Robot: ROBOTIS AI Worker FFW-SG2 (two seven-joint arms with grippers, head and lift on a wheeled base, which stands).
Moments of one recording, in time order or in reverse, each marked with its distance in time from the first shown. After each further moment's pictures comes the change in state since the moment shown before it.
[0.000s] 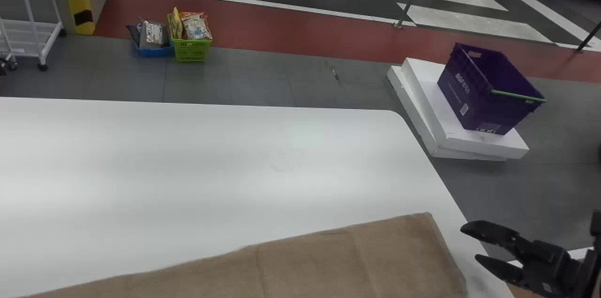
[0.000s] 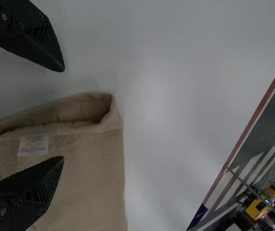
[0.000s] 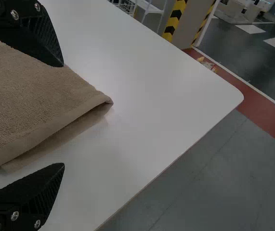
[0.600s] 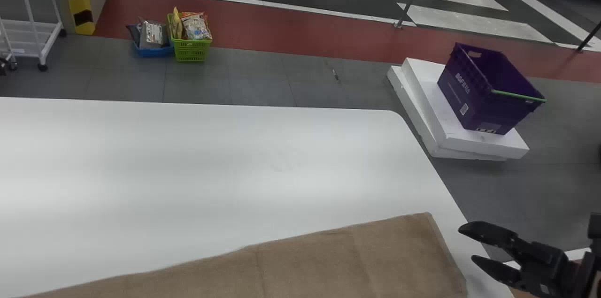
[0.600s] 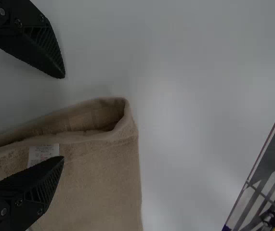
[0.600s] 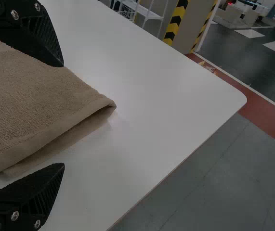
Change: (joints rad) left arm 0.037 0.000 -0.118 -0.045 -0.117 -0.040 0.120; right arm 0.000 0.002 0.000 0.018 -0.009 0.000 0.018
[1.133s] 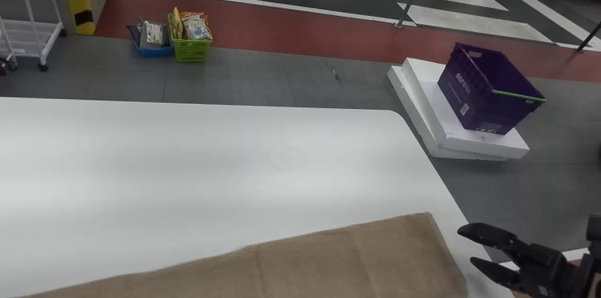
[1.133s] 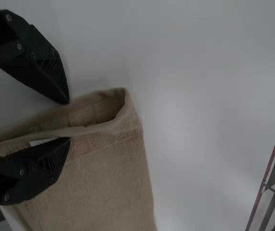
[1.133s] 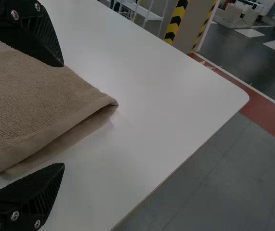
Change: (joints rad) left arm 0.006 0.003 -0.027 -0.032 -0.053 -0.009 -0.025; right arm -0.001 0.003 0.002 0.011 0.000 0.000 0.000
